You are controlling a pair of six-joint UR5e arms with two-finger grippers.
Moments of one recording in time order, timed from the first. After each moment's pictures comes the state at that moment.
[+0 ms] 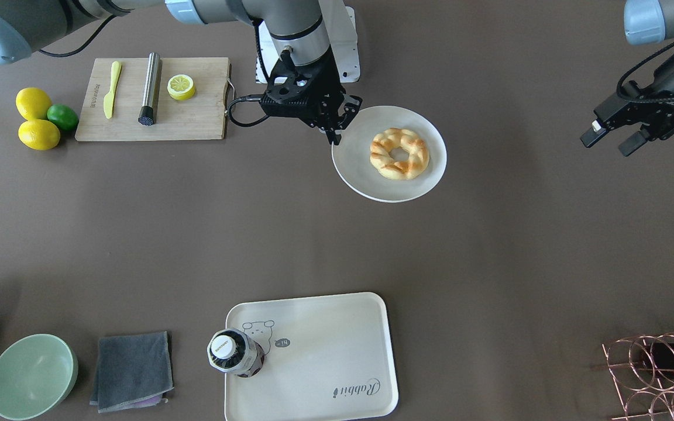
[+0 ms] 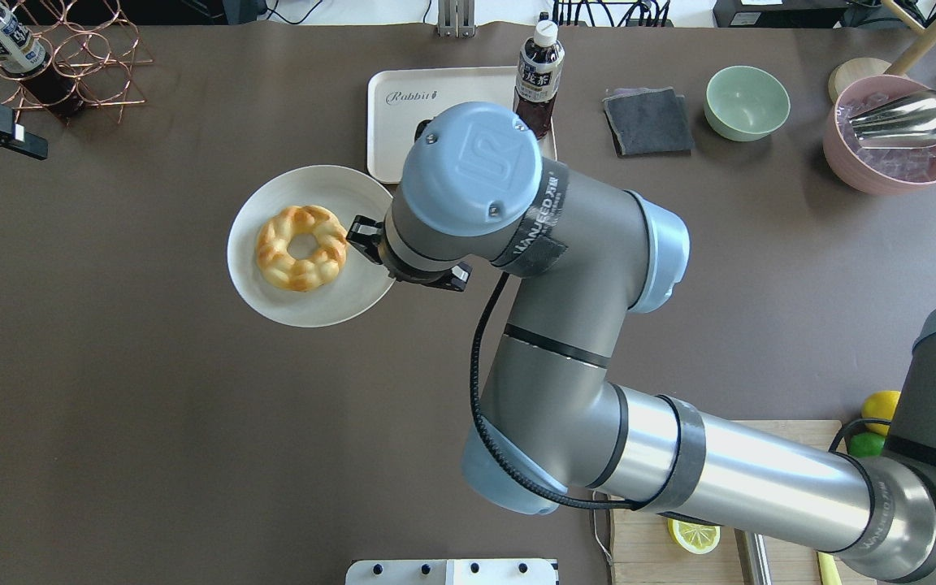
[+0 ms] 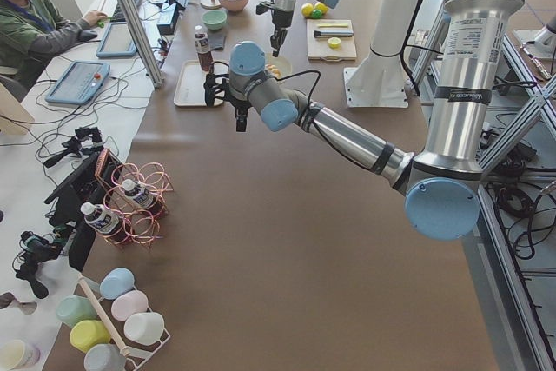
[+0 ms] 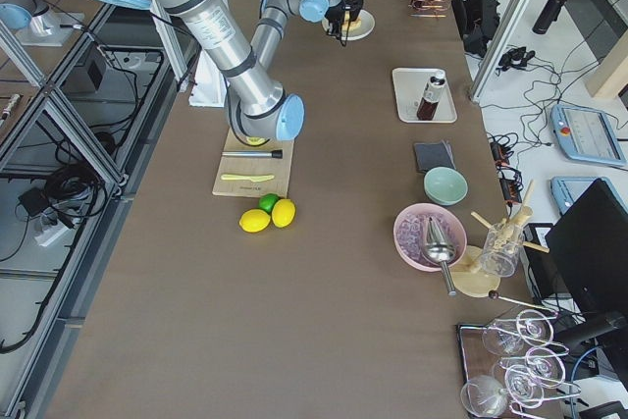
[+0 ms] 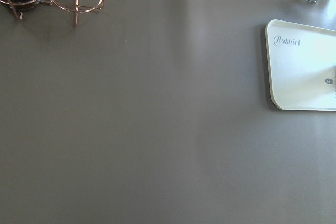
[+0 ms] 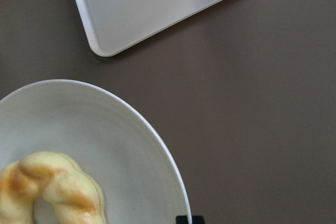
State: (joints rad) left arm -1.23 -1.68 -1.95 -1.99 -2.46 -0.96; right arm 0.49 -0.70 1.74 -1.59 1.80 1.65
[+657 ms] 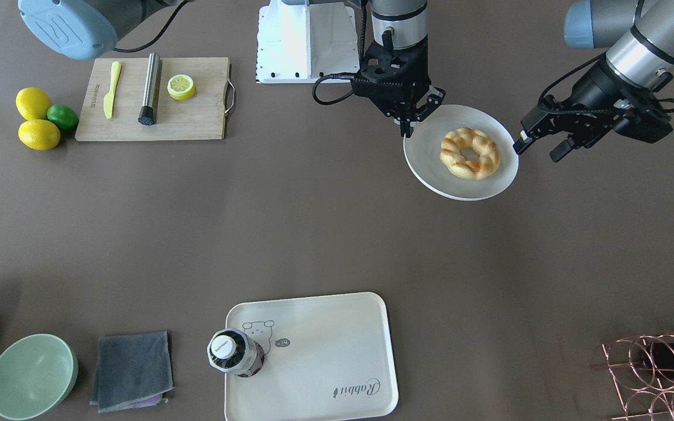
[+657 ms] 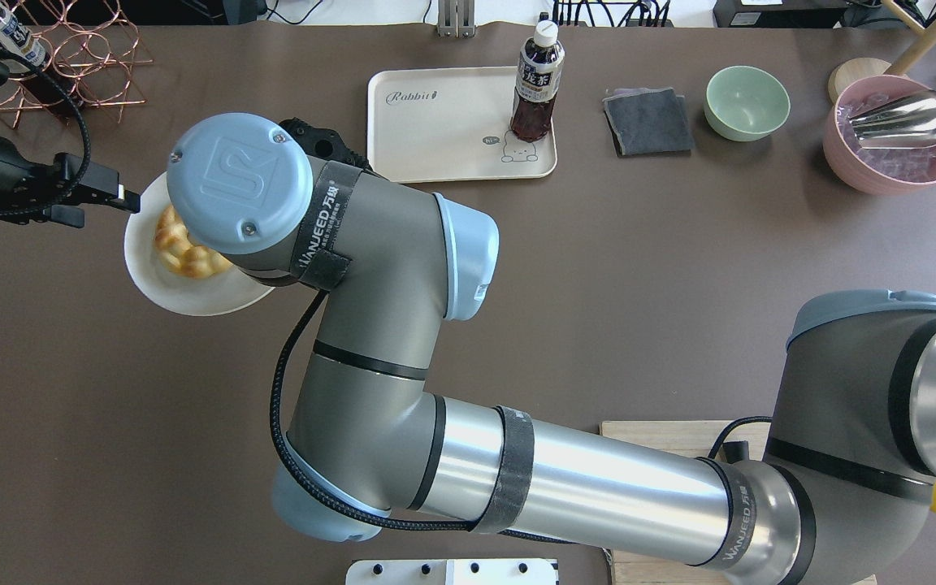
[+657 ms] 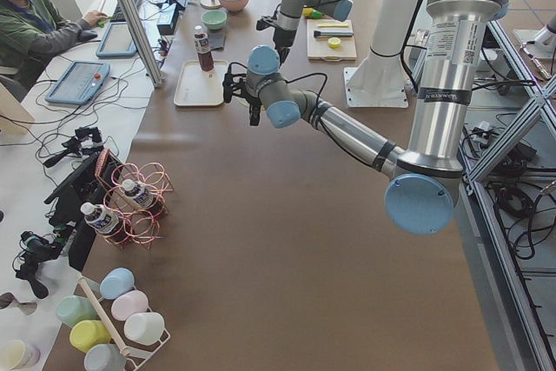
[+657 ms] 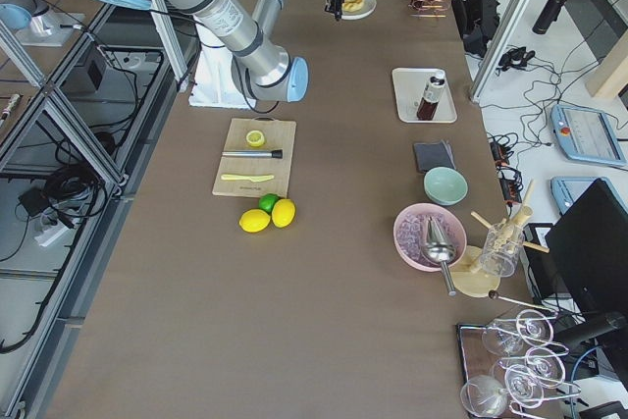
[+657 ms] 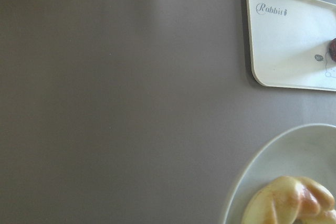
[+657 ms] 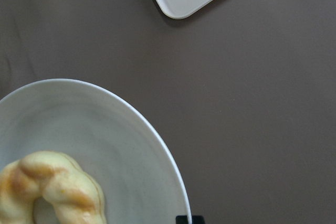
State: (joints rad) left arm -1.03 -1.68 -1.95 -2.10 -2.29 -1.11; right arm 0.41 -0.42 1.47 -1.62 1.66 1.79
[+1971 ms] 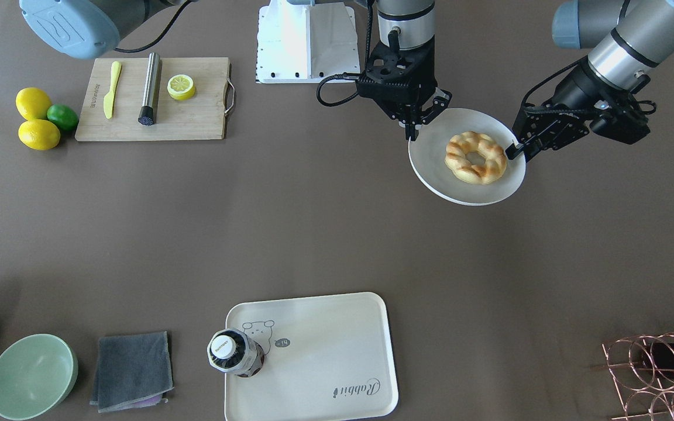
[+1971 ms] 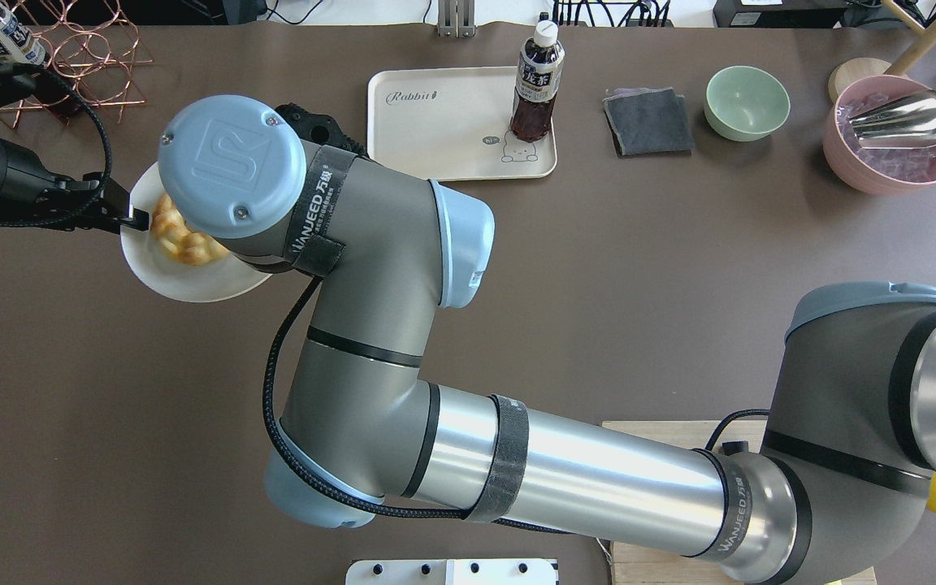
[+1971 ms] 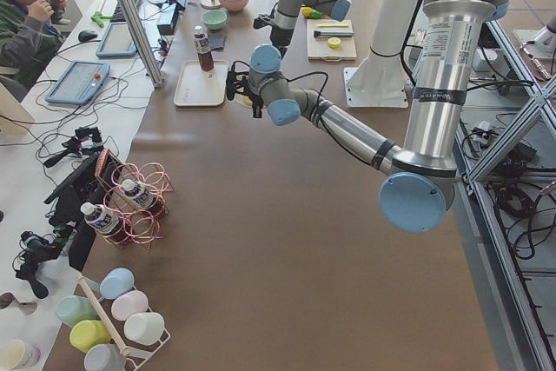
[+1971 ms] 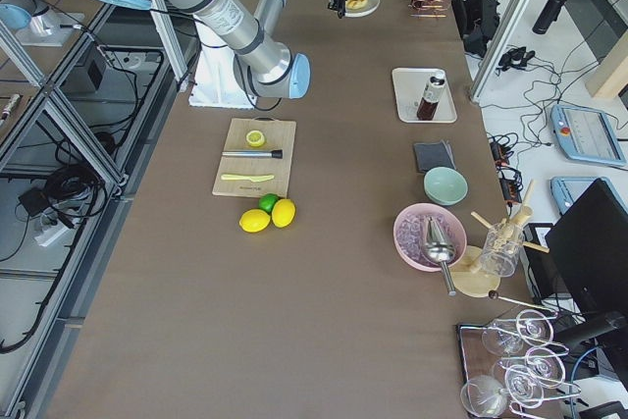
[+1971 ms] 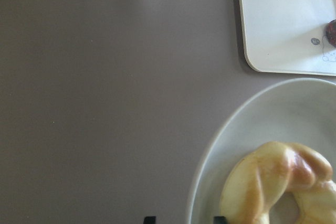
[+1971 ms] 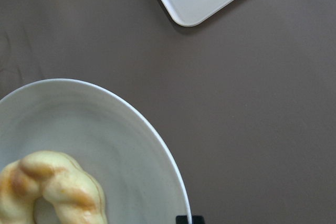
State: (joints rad) left arm -0.99 -1.69 -1.95 -2.10 -2.28 -1.11; right arm 0.42 -0.40 1.45 -1.62 1.66 1.80
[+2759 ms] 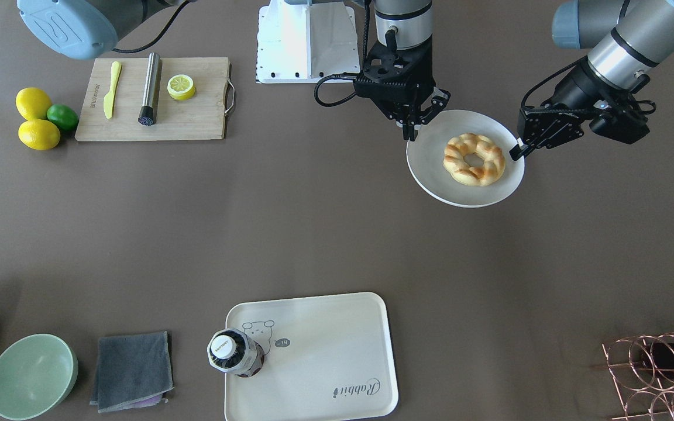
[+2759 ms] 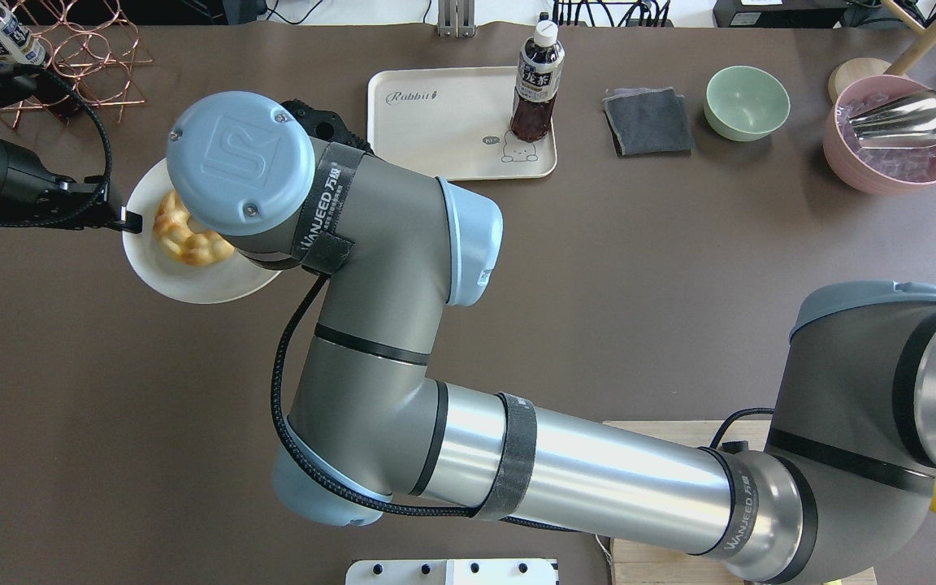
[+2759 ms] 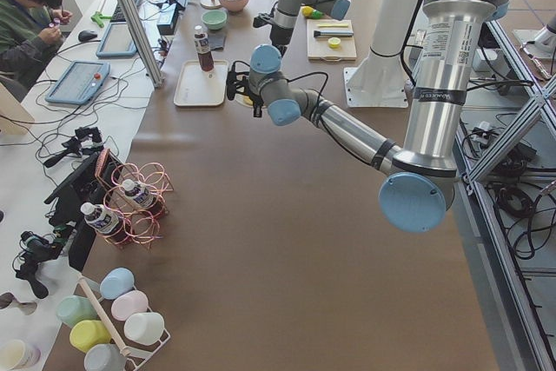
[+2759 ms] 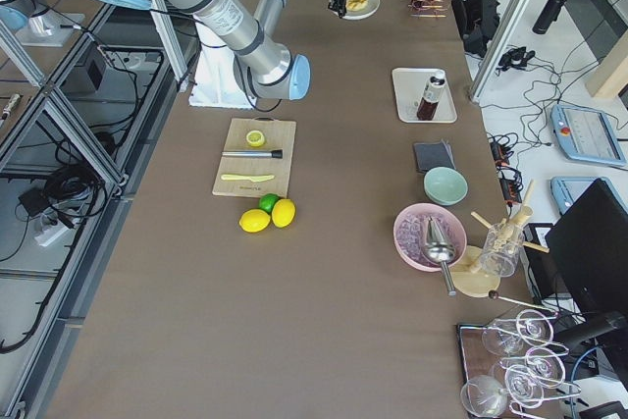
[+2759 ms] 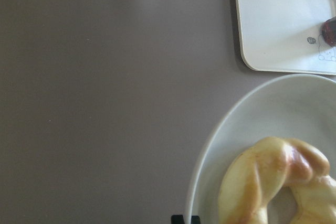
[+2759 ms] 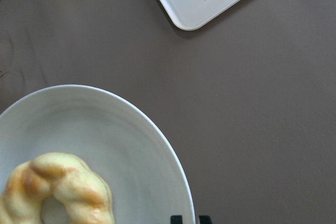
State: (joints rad) left arm -0.99 -1.69 -1.95 -2.11 -2.28 -1.12; right arm 0.43 -0.41 1.47 -1.61 1.66 1.79
